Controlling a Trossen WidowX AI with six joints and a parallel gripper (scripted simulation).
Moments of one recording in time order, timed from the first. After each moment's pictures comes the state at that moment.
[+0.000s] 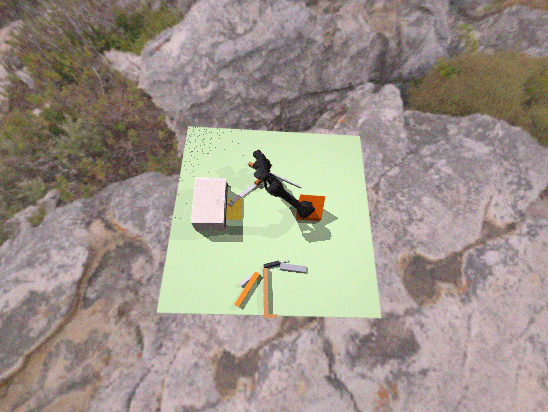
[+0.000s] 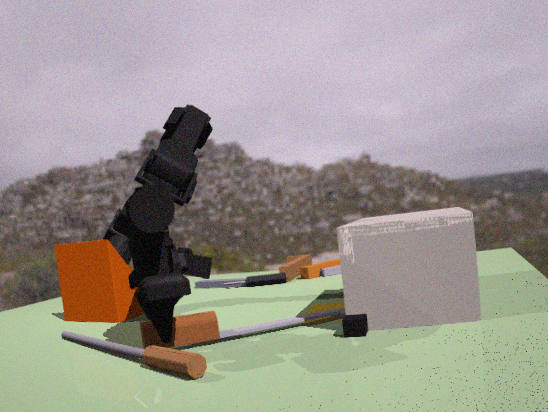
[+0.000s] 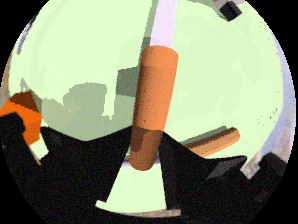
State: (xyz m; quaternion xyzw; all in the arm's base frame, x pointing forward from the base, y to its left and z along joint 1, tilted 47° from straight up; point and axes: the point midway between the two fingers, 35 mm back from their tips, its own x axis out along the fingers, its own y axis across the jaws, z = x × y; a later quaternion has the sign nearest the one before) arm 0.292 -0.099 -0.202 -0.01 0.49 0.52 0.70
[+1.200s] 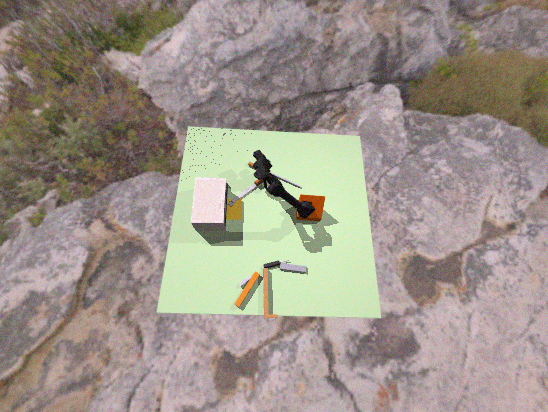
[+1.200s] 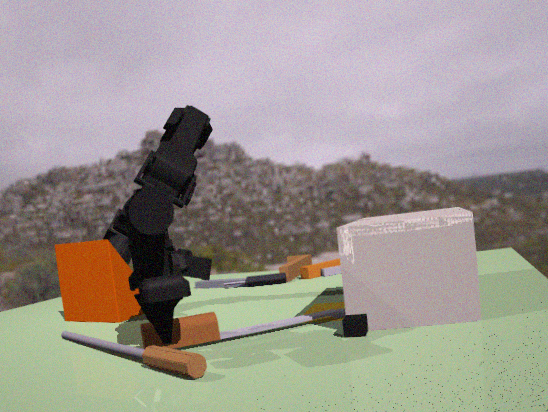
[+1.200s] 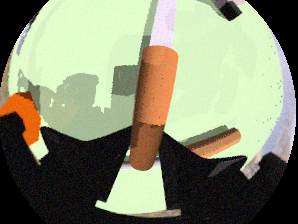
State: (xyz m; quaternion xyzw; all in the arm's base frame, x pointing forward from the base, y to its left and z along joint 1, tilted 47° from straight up) arm 0.292 -0.097 -0.203 0.00 0.48 0.52 0.70
